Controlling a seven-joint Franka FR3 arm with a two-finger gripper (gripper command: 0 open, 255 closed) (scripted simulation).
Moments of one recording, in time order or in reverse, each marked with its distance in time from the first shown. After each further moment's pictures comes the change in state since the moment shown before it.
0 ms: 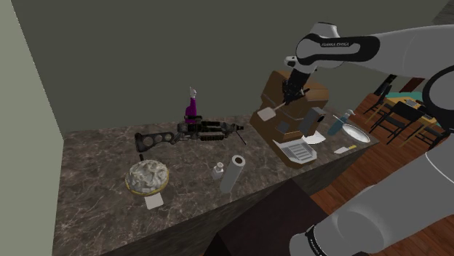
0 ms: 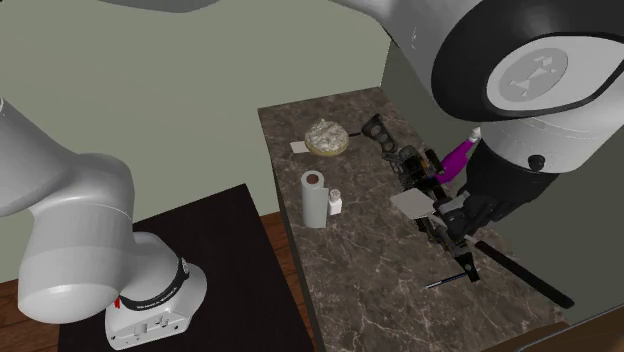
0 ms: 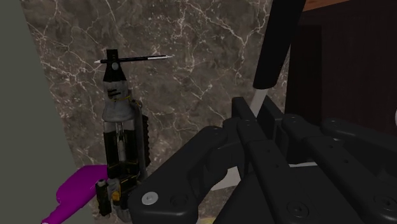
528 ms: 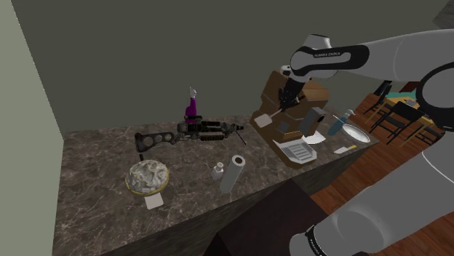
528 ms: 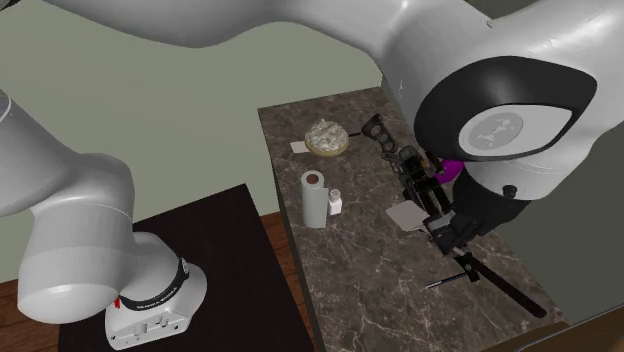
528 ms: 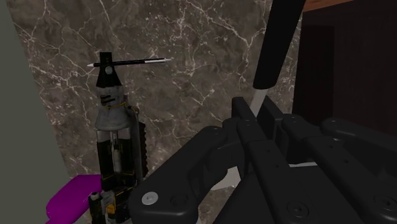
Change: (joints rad) arm -0.003 0.028 -0.004 -0.076 0.005 0.103 -0.001
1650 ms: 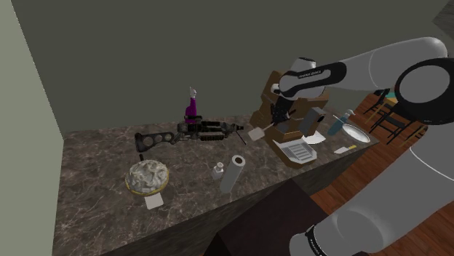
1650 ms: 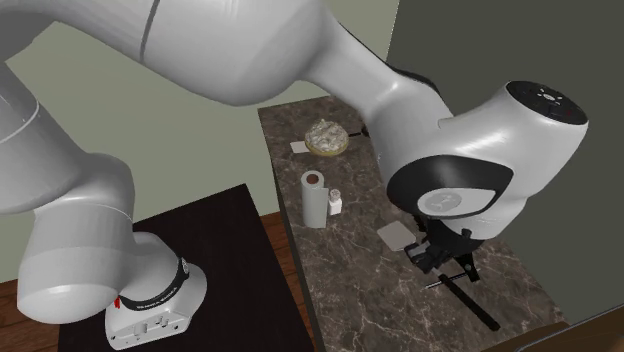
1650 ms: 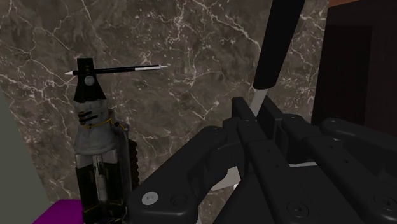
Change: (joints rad) arm -0.004 0.100 -0.003 -0.129 0.027 0.225 -0.008
